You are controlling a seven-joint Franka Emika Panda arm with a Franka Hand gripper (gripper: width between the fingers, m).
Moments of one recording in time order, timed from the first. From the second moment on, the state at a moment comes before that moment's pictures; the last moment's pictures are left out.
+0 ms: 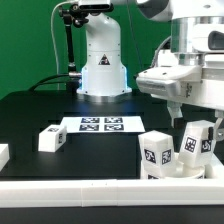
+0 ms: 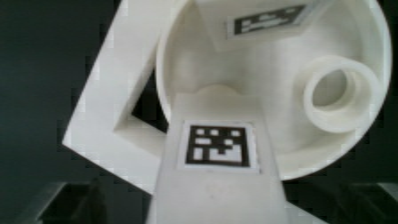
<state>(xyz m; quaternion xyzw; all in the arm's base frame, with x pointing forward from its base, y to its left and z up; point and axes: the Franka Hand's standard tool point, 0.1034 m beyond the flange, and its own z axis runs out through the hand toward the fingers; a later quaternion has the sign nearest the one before) 0.631 0.104 0.085 0.52 0.85 0.02 0.06</state>
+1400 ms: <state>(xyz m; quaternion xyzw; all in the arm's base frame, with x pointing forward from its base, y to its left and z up) 0.630 0.097 0.081 0.76 0.65 -0.02 0.02</state>
